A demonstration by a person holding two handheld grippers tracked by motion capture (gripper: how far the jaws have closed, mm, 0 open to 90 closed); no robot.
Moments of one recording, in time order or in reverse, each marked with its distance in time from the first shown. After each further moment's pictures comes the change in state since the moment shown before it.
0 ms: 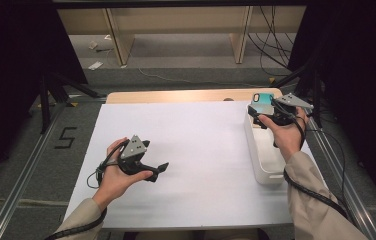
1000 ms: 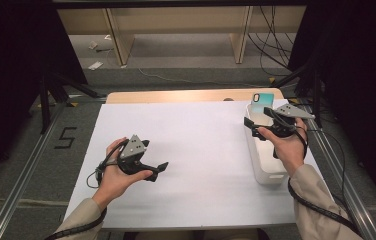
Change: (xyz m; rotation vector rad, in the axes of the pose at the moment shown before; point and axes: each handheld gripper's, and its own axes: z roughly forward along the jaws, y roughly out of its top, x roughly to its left) left arm 0.001 0.001 -0.001 -0.005 0.006 -0.003; right arm 0.025 -0.009 -0.029 0.000 0.131 -0.037
